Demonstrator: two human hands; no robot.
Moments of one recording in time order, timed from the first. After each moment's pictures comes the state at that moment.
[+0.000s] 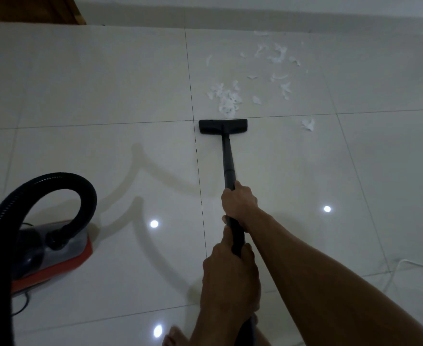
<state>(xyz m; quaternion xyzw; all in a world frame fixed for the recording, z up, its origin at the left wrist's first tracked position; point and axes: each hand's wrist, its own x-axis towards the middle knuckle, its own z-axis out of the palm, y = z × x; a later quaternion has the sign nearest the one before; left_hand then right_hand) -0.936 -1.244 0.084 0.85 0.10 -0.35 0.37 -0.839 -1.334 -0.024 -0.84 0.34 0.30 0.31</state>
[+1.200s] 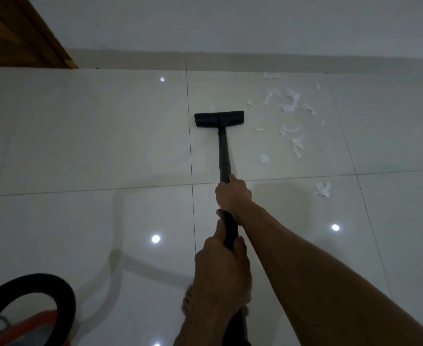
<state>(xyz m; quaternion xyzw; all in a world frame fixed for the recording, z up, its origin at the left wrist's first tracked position) -0.604 -1.338 0.073 0.84 0.14 -0.35 0.38 -0.500 -1.420 -0.031 -0.81 0.35 0.27 0.38</state>
